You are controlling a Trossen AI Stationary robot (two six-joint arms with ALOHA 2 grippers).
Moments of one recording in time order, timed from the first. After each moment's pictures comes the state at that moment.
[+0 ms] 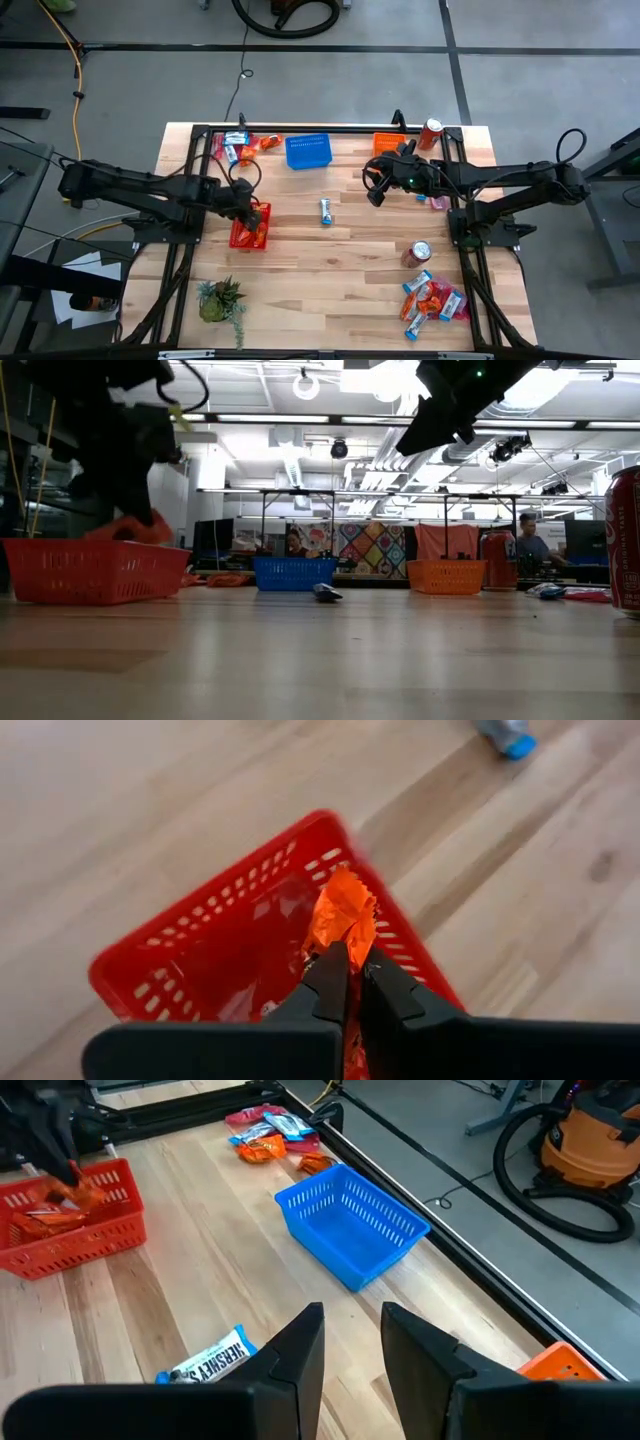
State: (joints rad) left arm -0.02 0.99 0.59 -0.67 -0.14 -0.95; right arm -0.08 1.16 0.86 -0.28 0.43 0.21
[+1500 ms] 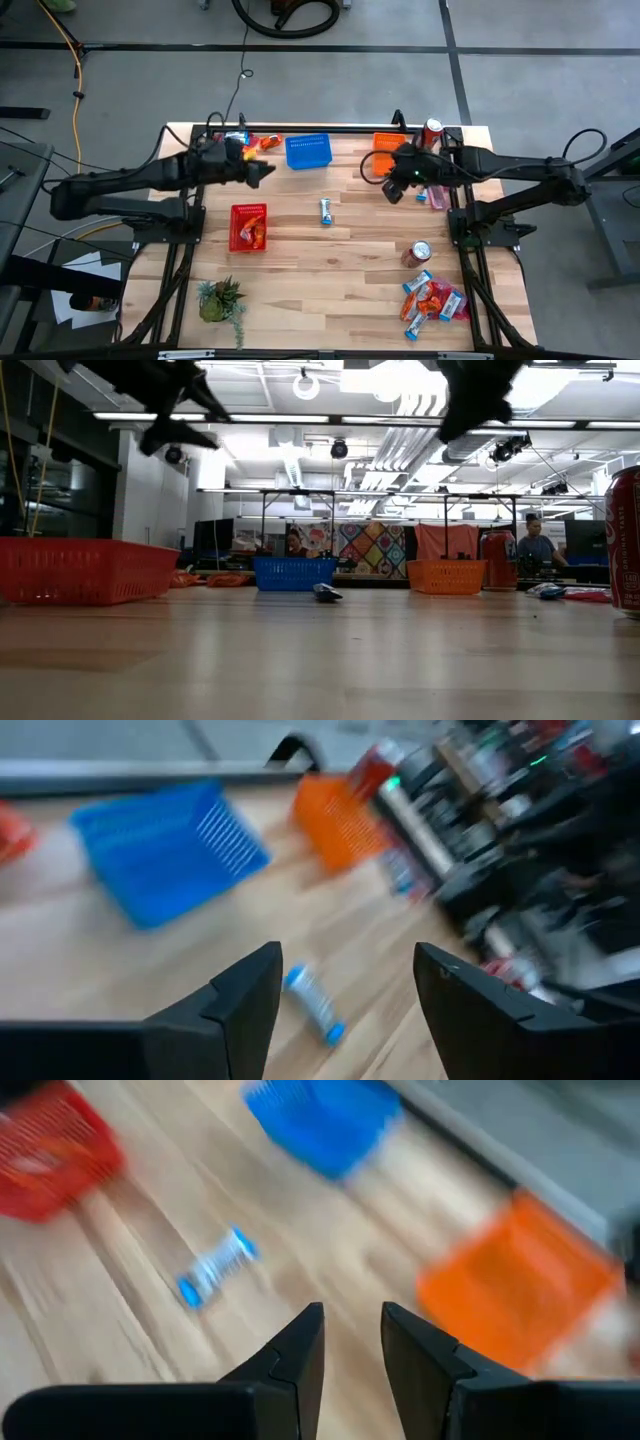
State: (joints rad) left arm 0.26 0.84 0.70 -0.28 -0.14 -0.78; right arm -0.09 1.14 1.13 -0.93 0.33 0.56
